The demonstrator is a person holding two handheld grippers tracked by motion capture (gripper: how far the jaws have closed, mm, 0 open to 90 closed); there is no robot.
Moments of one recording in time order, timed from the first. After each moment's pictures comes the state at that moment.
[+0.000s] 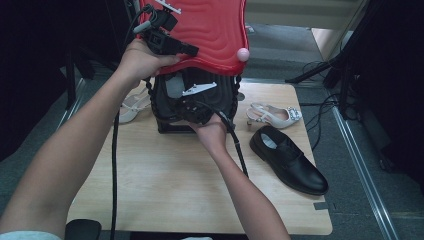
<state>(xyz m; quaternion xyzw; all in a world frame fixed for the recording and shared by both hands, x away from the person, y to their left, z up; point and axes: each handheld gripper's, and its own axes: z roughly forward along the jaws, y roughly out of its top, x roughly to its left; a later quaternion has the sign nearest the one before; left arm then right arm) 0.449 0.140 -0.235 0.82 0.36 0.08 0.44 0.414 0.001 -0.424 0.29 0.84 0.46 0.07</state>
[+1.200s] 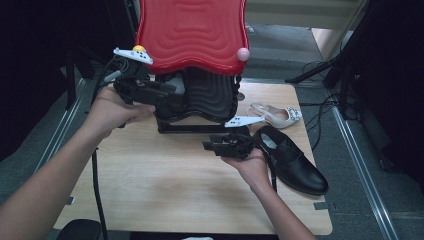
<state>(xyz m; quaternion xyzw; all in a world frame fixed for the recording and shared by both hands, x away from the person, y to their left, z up) 0.351 0.182 -0.290 0.83 0.31 0.04 0.46 0.327 -0.107 -0.434 0.33 0.81 0.48 0.02</state>
